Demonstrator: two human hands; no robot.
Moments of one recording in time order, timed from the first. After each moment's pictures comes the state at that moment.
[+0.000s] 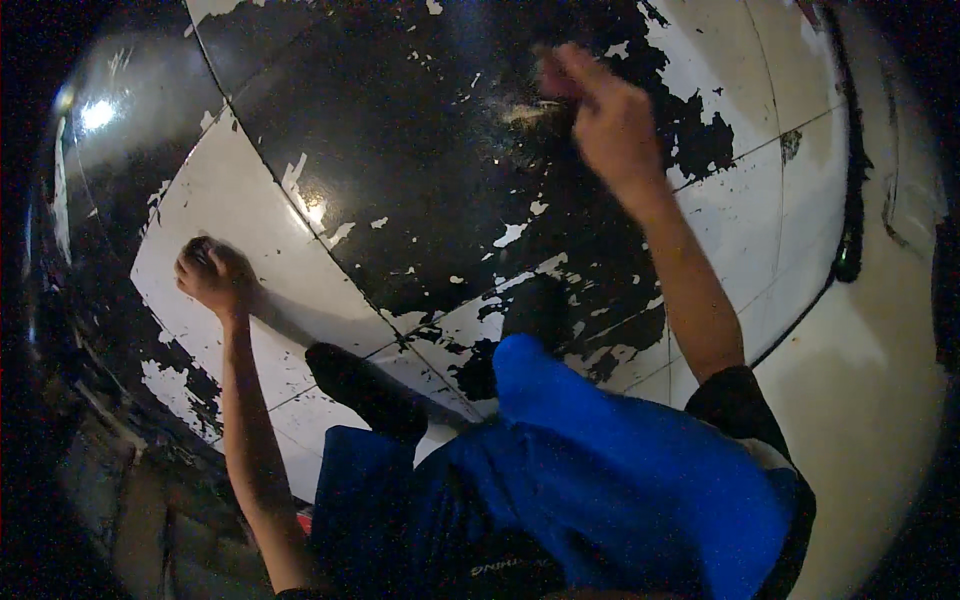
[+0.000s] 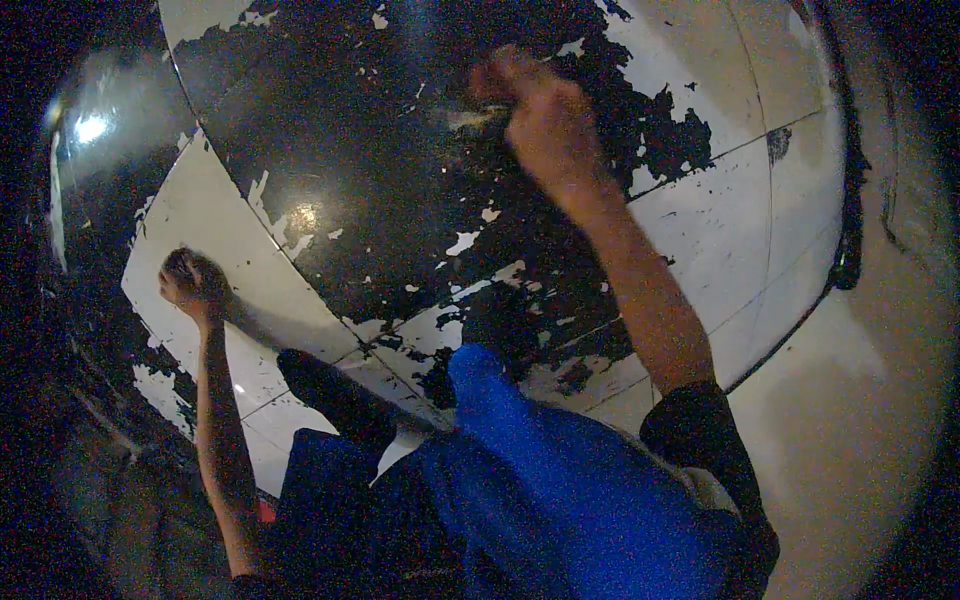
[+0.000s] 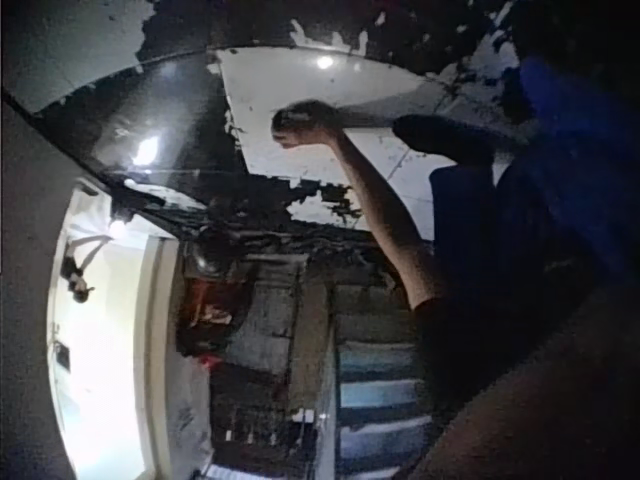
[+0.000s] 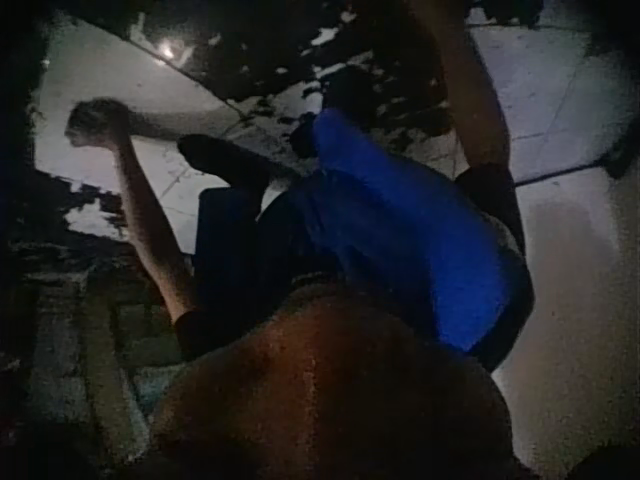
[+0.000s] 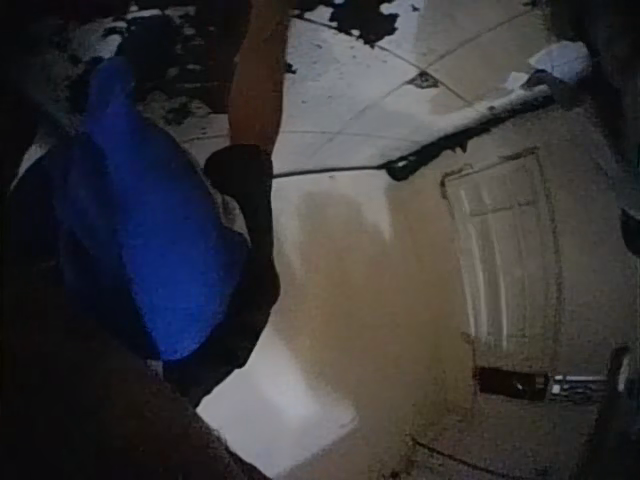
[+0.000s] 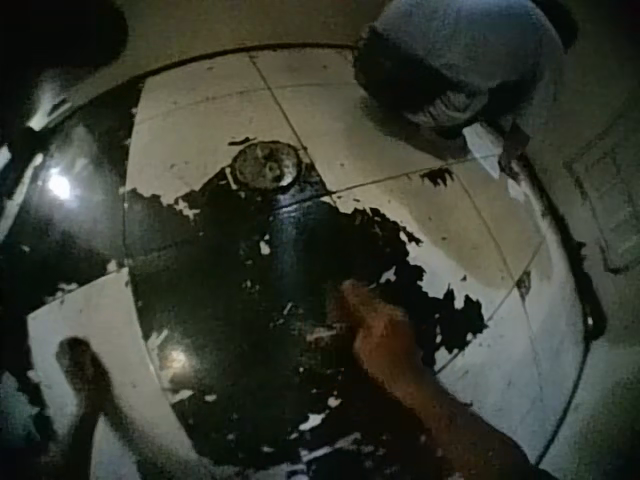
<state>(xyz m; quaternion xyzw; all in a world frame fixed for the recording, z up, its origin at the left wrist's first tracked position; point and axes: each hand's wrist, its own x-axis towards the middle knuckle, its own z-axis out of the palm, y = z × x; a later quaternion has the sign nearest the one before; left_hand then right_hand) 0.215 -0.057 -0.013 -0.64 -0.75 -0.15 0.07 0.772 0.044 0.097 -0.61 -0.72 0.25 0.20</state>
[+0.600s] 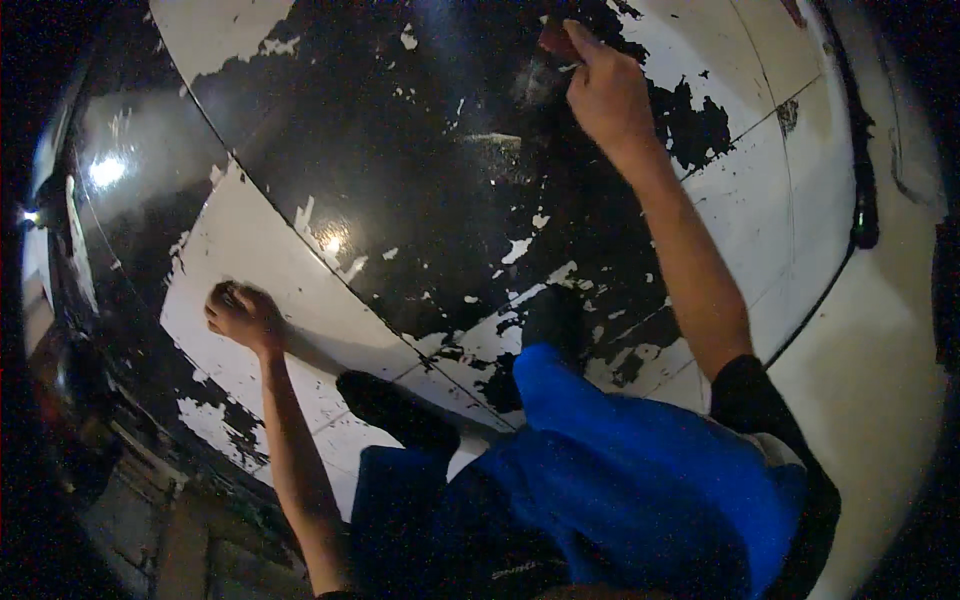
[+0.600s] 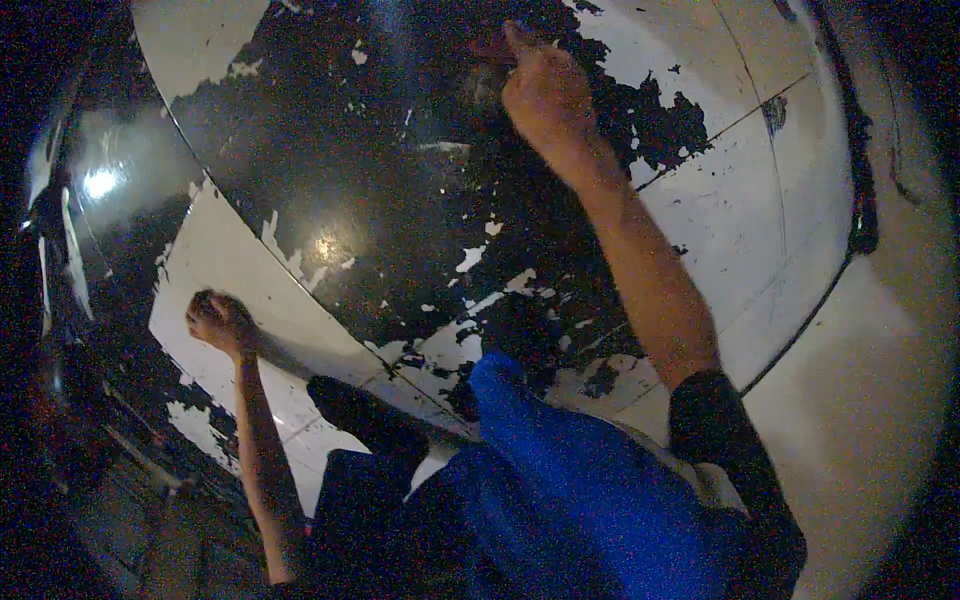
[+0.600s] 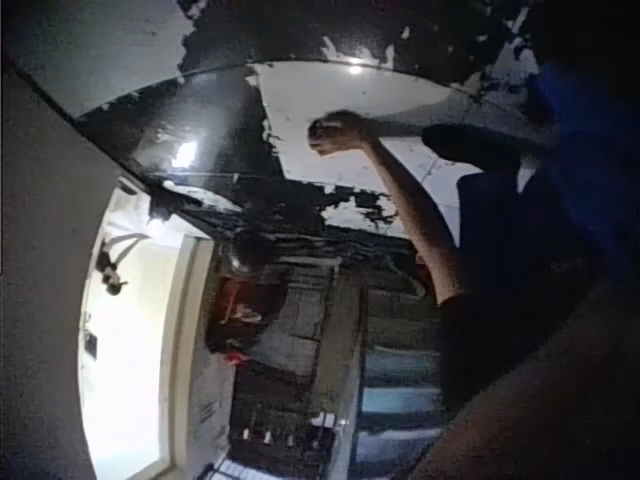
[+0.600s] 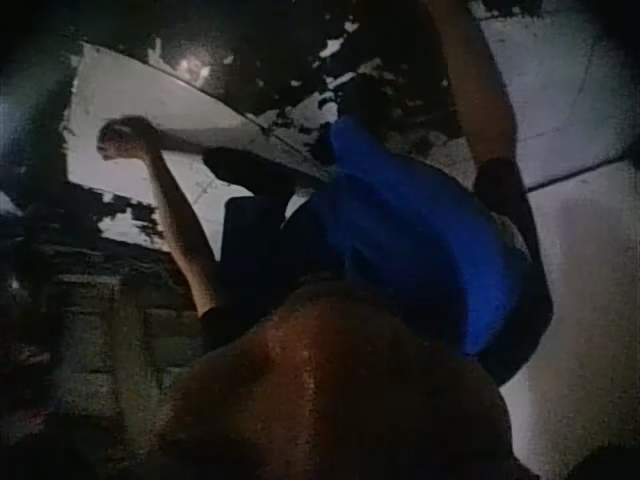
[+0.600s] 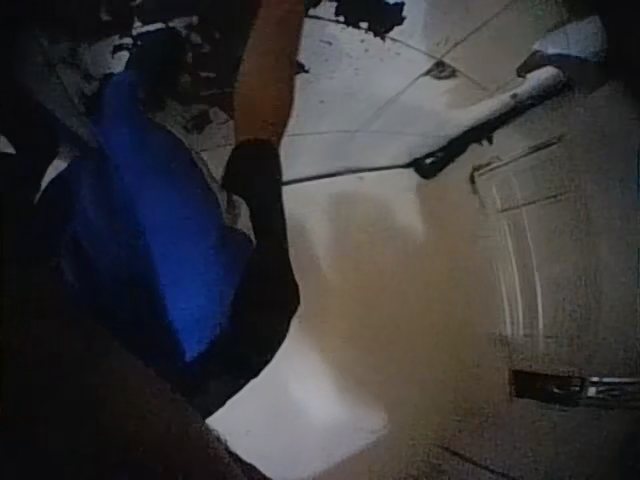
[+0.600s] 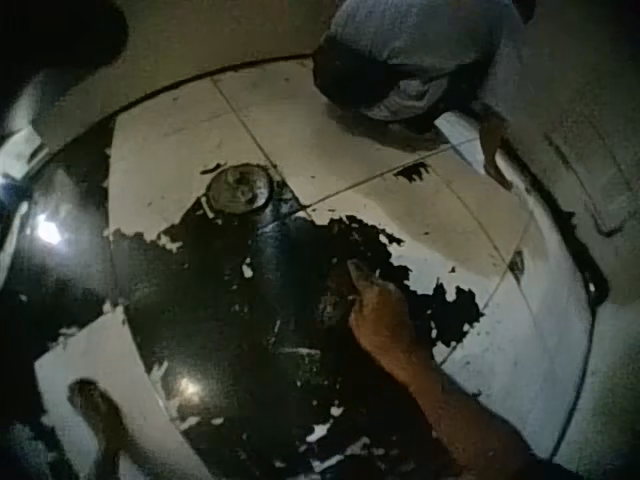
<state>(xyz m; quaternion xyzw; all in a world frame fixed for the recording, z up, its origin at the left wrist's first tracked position) 0.237 -0.046 -0.014 -0.61 -0.78 -0.13 0.09 0.801 0.075 0.065 -0.69 -0.68 0.07 0.21</state>
